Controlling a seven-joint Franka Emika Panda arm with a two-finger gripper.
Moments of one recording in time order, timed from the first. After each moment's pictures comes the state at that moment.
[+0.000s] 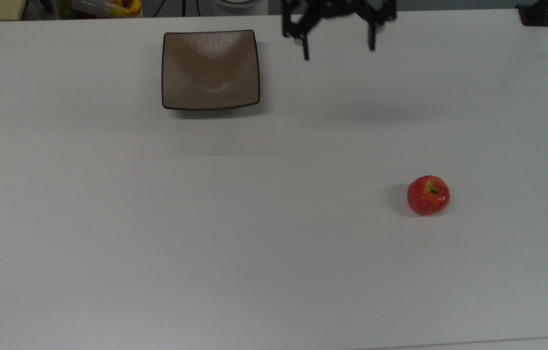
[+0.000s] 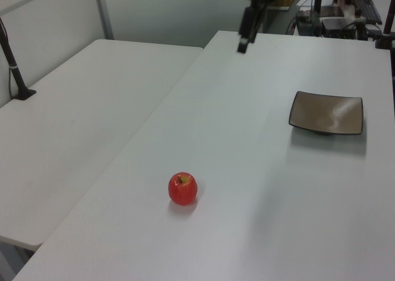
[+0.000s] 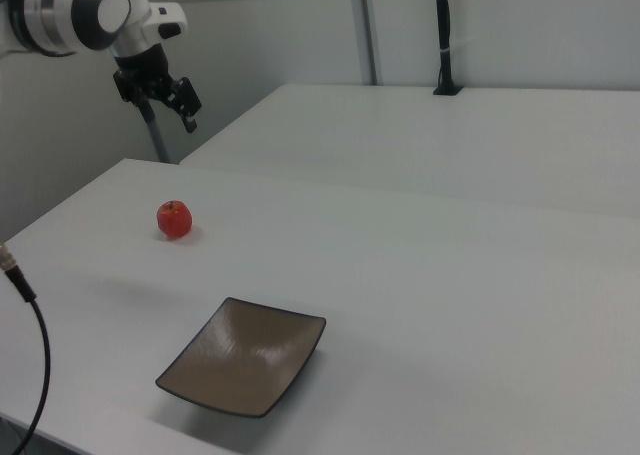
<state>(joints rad) 0.37 0.22 -0.02 -1.36 0.08 1.85 0.21</state>
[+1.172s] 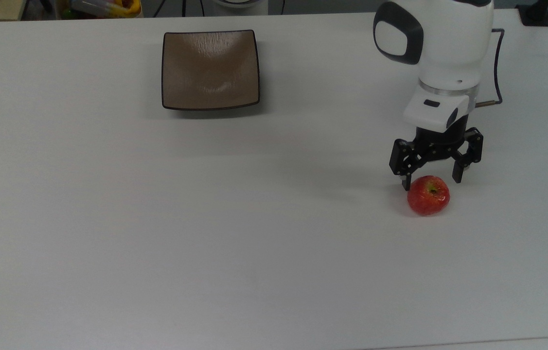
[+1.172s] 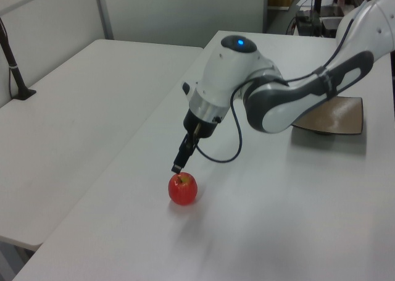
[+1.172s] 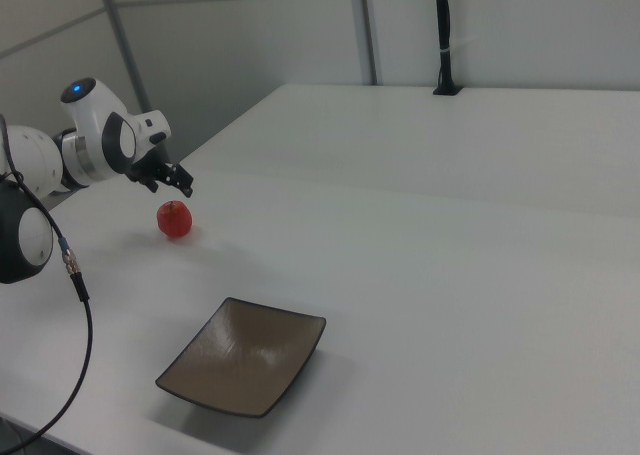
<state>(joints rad) 0.59 0.72 -0.02 -1.26 -0.16 2.43 0.45</state>
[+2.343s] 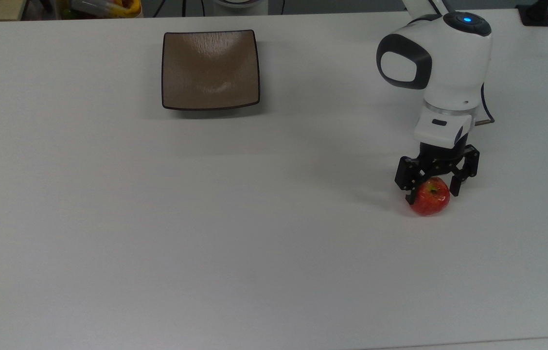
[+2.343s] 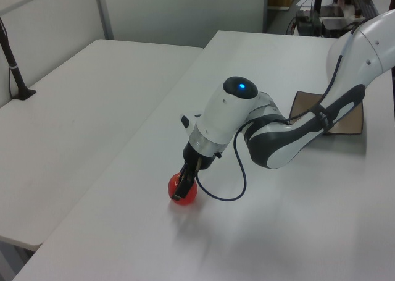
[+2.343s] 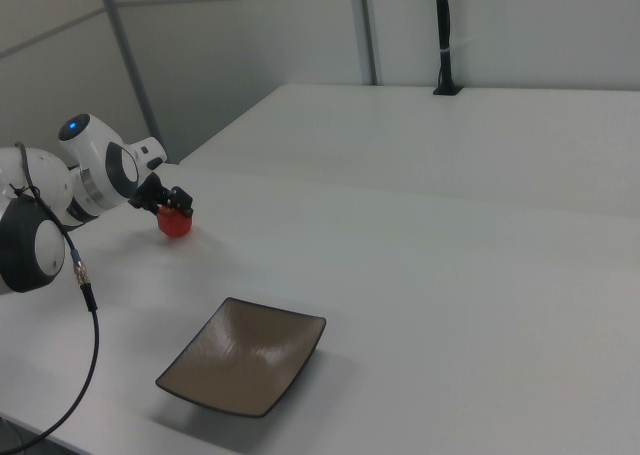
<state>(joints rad) 0.59 0.82 0.02 -1.25 -0.35 2.53 0.54</state>
